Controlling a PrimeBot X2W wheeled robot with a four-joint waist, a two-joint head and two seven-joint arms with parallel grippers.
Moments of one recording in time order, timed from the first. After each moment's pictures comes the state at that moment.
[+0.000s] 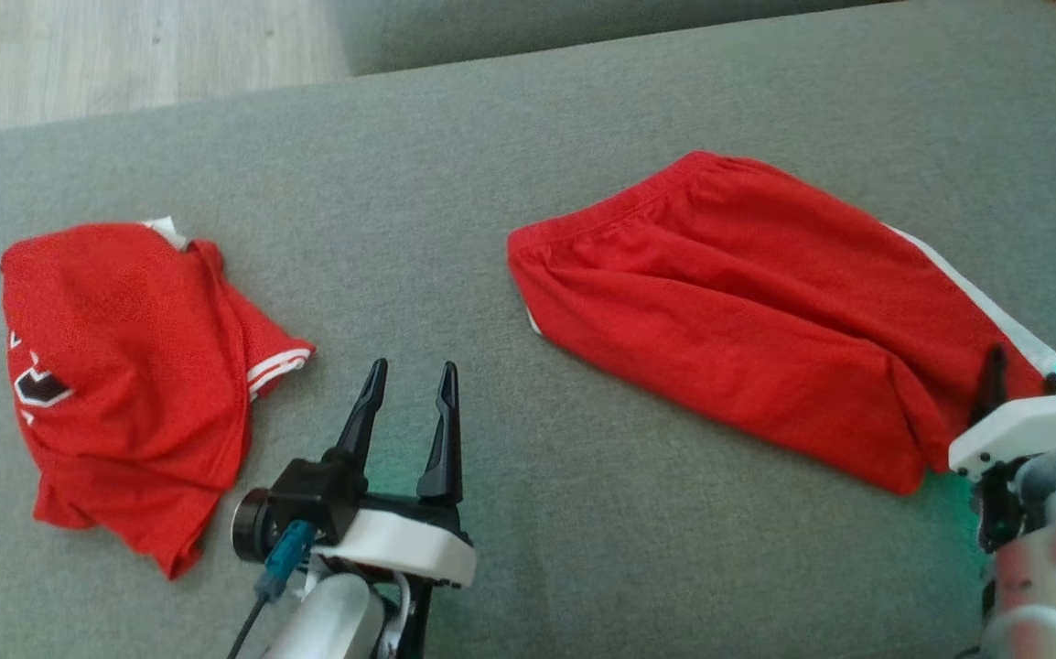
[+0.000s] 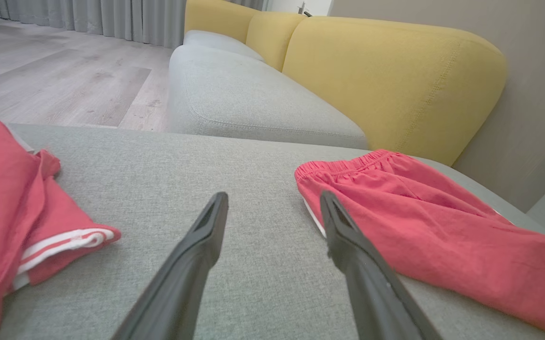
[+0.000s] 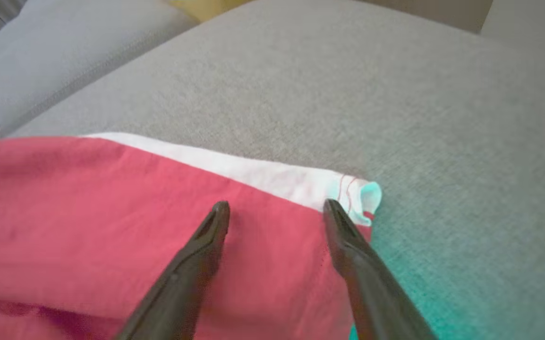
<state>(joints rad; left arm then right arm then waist) -0.20 0.06 -0.48 0.32 -0.42 0.10 -0.25 -0.49 -0.05 -0.60 0.89 -0.01 0.13 -0.05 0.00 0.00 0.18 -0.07</state>
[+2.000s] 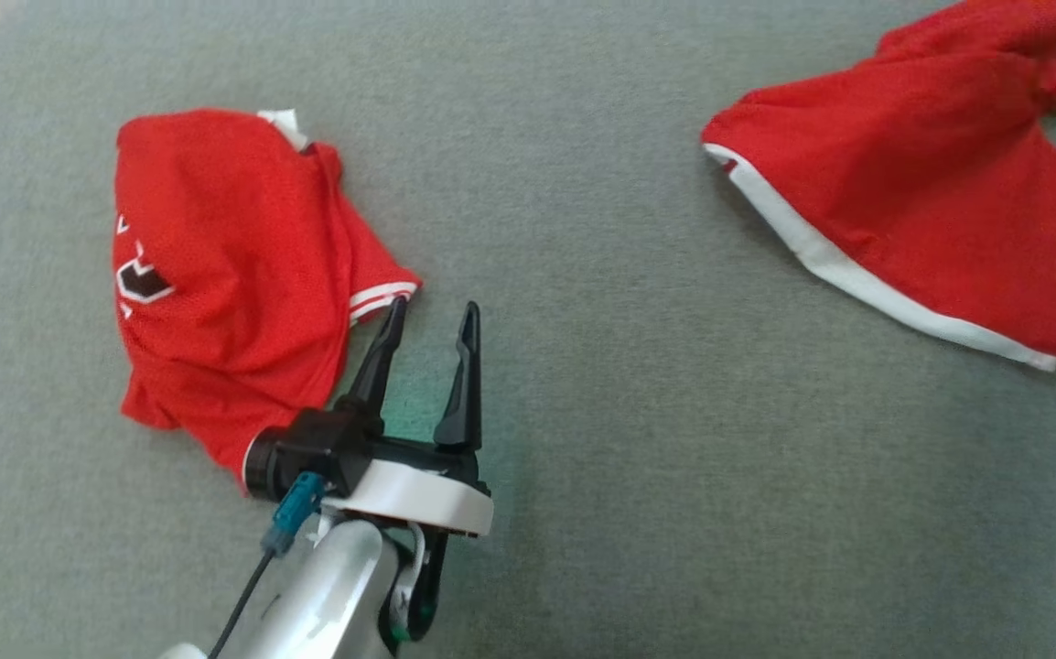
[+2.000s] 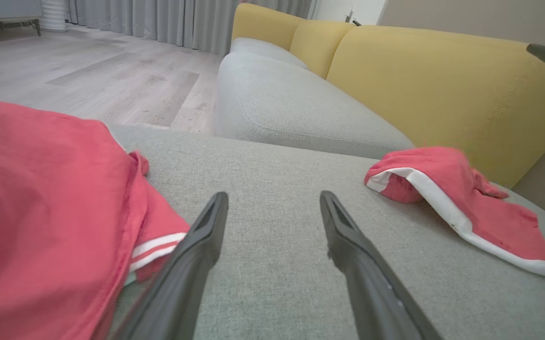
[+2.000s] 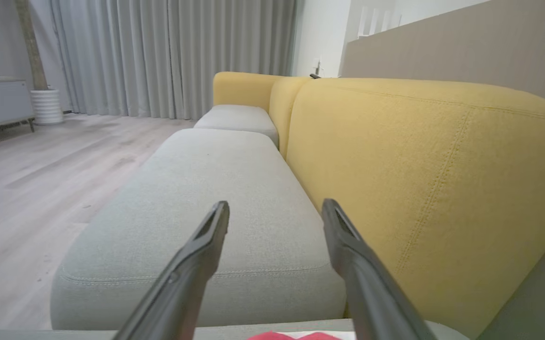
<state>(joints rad) -0.29 0.05 -0.52 0.29 -0.43 0.10 -0.25 -1.17 -0.26 -0.41 1.08 -0.36 0.13 -0.24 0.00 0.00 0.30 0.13</state>
